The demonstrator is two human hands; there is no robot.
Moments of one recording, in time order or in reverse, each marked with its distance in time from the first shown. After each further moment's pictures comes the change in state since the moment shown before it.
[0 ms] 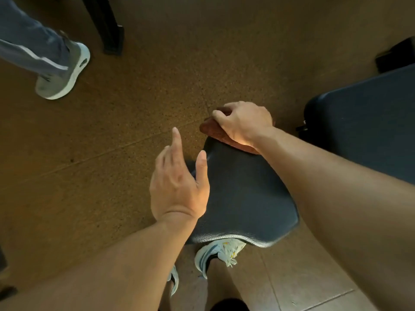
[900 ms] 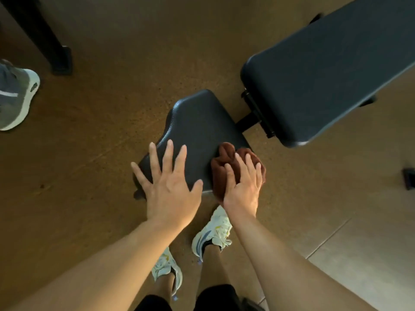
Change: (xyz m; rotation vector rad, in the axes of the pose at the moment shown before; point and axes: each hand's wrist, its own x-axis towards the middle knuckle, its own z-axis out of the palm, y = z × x) left_hand -0.078 -0.010 -0.008 0.220 -0.259 0.372; right_hand -0.210 0.040 0.160 0.697 0.485 0.599
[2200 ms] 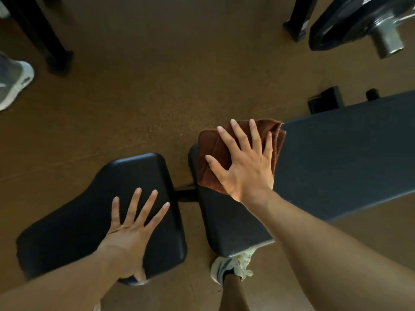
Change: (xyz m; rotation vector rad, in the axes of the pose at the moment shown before) left_hand 0.116 0.118 0.012 0.355 -0.986 -0.116; right_hand 0.300 -0.104 -0.156 -0.722 -0.218 -0.870
